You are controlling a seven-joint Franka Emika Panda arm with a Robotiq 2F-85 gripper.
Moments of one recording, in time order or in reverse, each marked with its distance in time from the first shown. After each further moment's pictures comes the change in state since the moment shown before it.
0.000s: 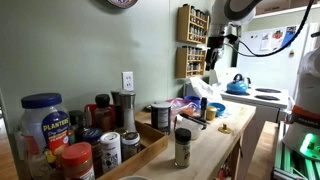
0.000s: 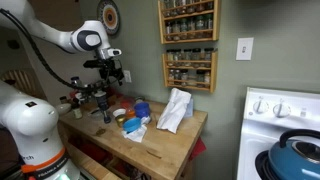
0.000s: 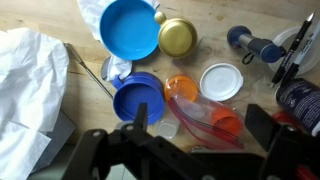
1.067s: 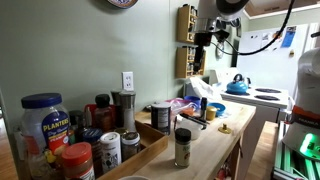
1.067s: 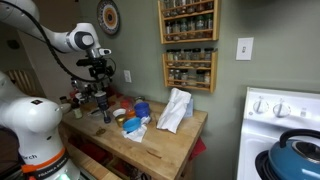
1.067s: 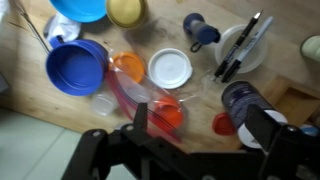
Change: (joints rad) arm 0.152 0.147 0.113 0.129 0.040 0.009 -0.002
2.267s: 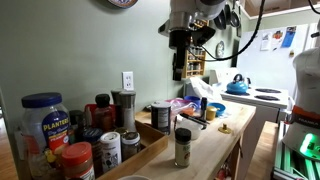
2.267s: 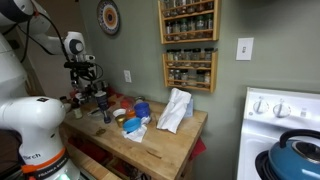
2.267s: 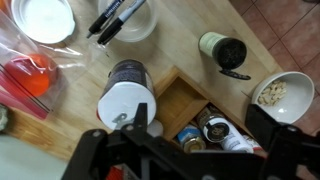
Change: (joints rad) arm 0.160 0.323 0.161 0.263 0.131 0.000 -0.069
